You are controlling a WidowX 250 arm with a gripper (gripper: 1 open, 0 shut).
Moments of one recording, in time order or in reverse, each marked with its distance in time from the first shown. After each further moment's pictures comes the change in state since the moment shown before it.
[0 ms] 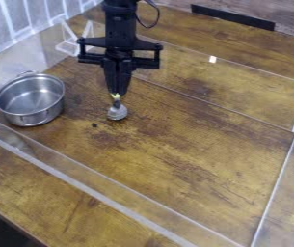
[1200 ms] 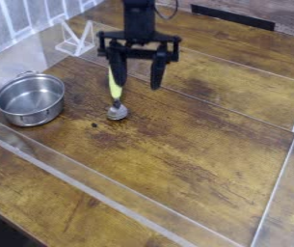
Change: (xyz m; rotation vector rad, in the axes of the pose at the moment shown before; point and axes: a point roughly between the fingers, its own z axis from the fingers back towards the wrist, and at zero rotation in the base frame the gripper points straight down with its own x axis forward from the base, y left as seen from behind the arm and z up) arm 0.014 -0.024 -0.003 -0.049 -0.010 -0.038
